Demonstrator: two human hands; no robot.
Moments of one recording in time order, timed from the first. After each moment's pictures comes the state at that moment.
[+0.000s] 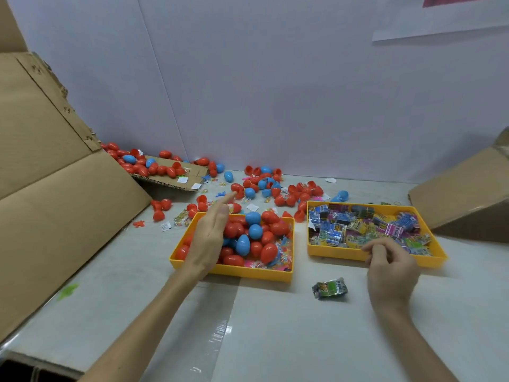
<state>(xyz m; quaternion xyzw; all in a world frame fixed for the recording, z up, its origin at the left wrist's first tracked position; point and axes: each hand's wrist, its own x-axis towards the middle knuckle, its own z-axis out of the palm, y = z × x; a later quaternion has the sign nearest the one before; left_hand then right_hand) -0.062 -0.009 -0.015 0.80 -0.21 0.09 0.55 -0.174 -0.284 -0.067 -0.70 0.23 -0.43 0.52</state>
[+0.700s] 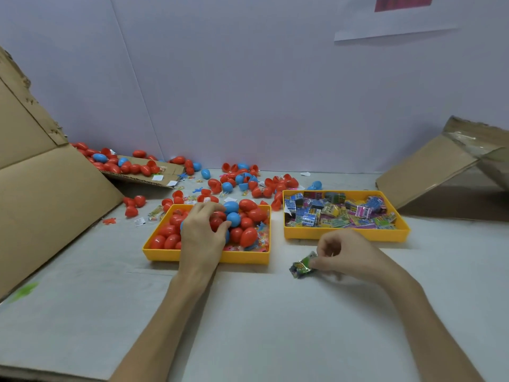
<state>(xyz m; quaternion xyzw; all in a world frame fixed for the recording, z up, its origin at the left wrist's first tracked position) -0.087 -0.039 -0.047 0.86 -0.17 0.27 0.39 -0.195 -0.306 -0.044 -0.90 0.03 -0.01 0.42</state>
